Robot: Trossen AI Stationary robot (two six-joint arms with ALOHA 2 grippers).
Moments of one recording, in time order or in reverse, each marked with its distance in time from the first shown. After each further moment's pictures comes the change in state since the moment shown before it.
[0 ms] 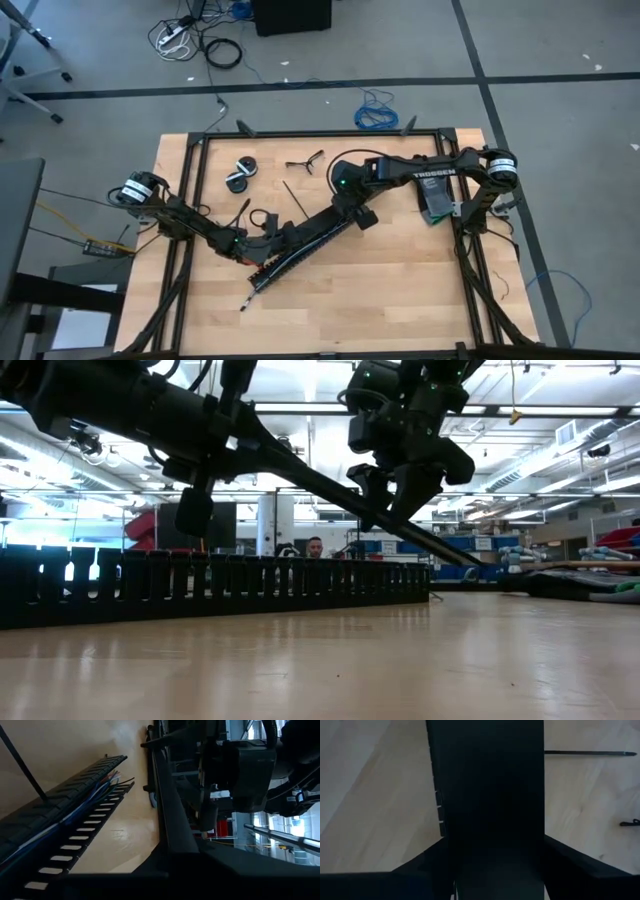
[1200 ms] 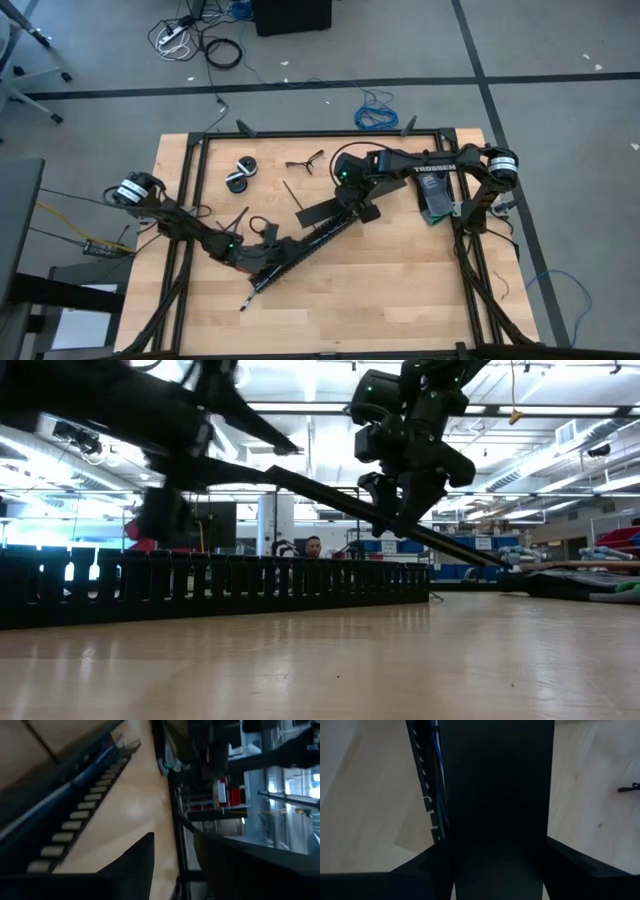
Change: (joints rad) left arm -0.071 -0.020 -0.009 -0.071 0.087 0.042; right arm -0.052 -0.005 0.001 -0.069 0.007 0.020
